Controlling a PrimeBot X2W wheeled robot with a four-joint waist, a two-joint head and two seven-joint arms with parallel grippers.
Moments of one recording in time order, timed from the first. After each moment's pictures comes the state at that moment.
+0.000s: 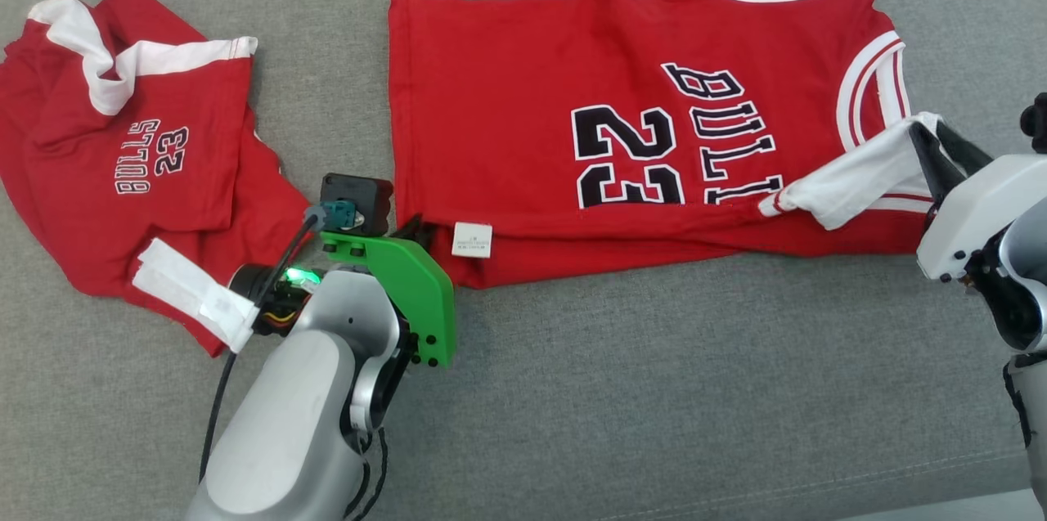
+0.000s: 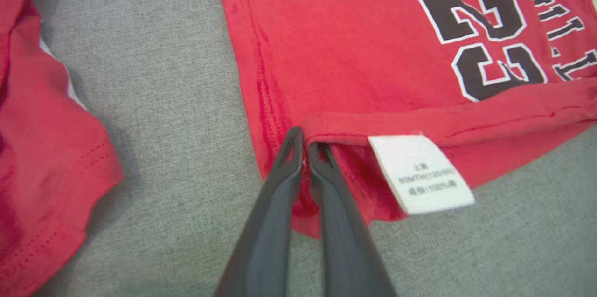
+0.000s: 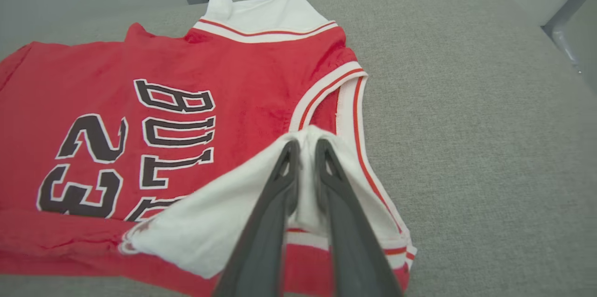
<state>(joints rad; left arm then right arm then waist) -0.45 0.11 -0.43 0.22 -0.38 0.09 0.47 -0.40 -0.32 -0.07 0.15 0.37 0.13 0.43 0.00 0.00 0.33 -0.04</state>
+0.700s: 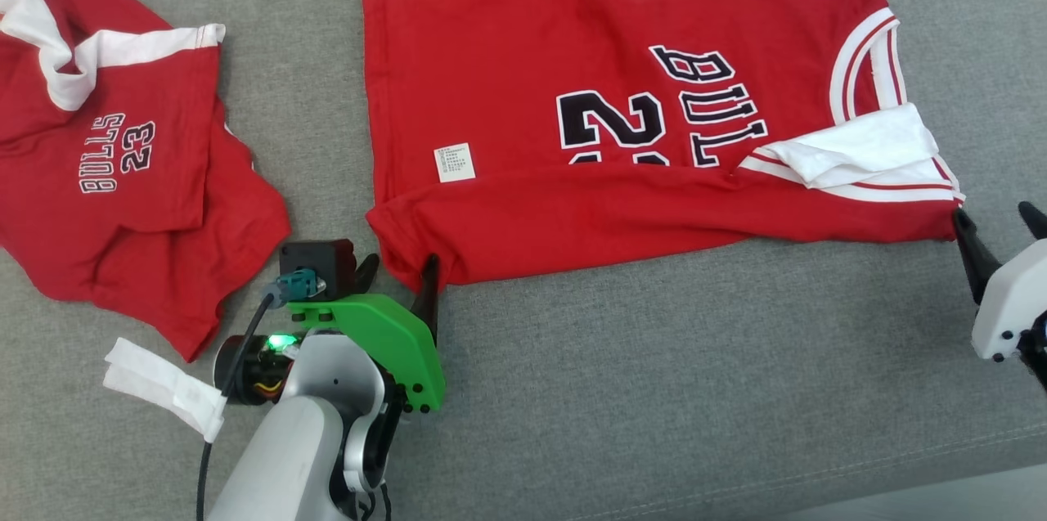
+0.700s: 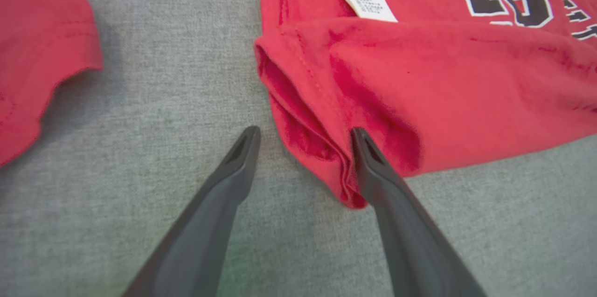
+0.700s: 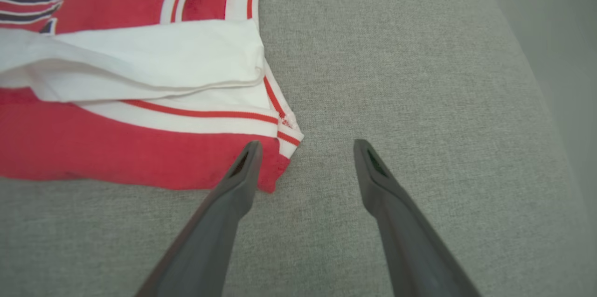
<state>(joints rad) -0.28 0.11 -0.38 0.13 -0.43 0.19 0.36 -0.23 -0.42 -0.12 0.17 0.30 0.13 0.36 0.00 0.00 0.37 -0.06</state>
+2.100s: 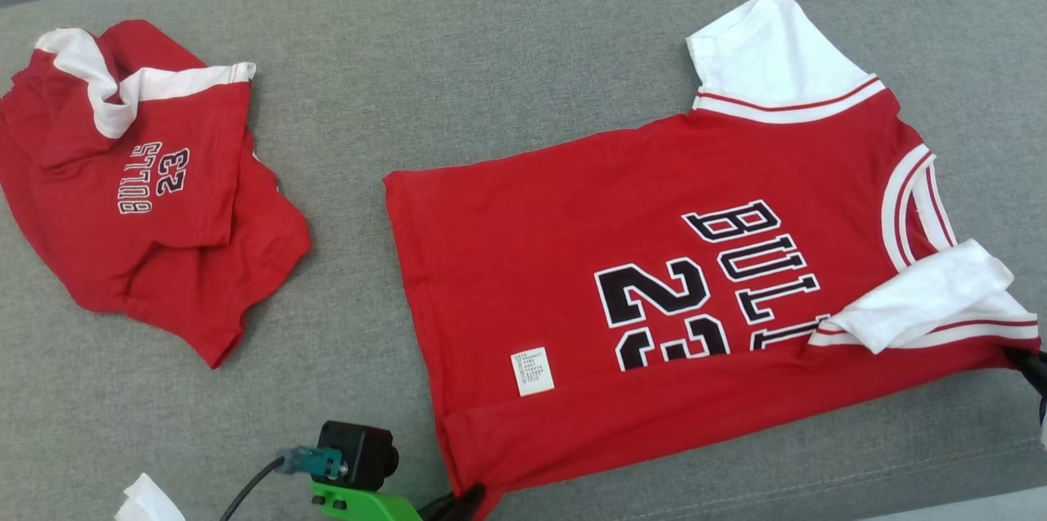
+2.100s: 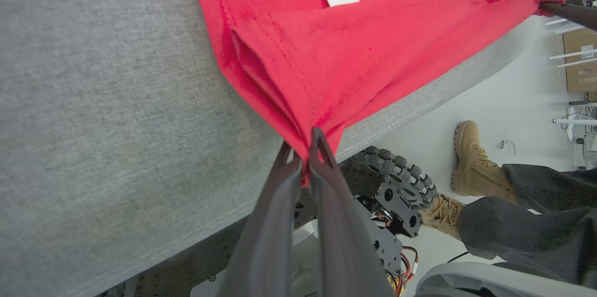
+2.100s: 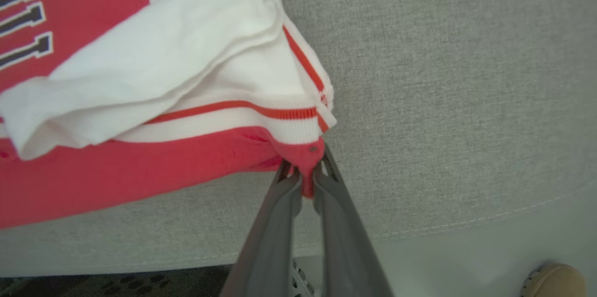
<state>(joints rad) 0.13 0.28 -0.46 -0.26 -0.69 0.05 0.63 -0.03 -0.64 -0.05 0.16 0.68 0.13 0.59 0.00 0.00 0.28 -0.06</state>
